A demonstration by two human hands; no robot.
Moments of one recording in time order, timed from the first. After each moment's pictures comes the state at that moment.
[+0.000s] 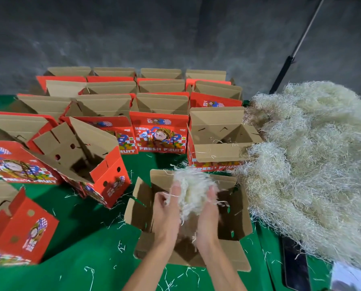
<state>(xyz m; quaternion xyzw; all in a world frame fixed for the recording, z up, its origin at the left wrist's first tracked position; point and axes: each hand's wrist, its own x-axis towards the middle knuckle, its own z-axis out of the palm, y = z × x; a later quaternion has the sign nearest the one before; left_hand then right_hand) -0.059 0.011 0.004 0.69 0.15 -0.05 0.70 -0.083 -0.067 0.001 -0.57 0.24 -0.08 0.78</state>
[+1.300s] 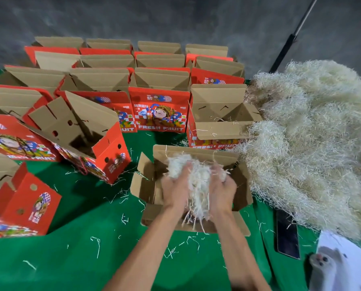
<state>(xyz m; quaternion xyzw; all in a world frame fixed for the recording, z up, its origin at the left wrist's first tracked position) -0.055 0.004 -0.002 0.66 0.19 -0.13 0.71 -0.088 -0.087 -0.005 -0.65 0.33 -0.18 0.66</state>
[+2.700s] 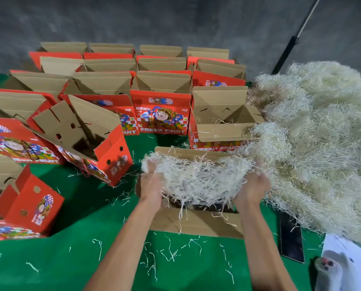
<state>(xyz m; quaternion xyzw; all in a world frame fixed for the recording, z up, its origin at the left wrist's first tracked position) -0.016 0.064 -0.014 0.66 0.29 -0.15 0.67 -0.085 -0.155 0.013 -0.54 0.43 -0.27 0.67</state>
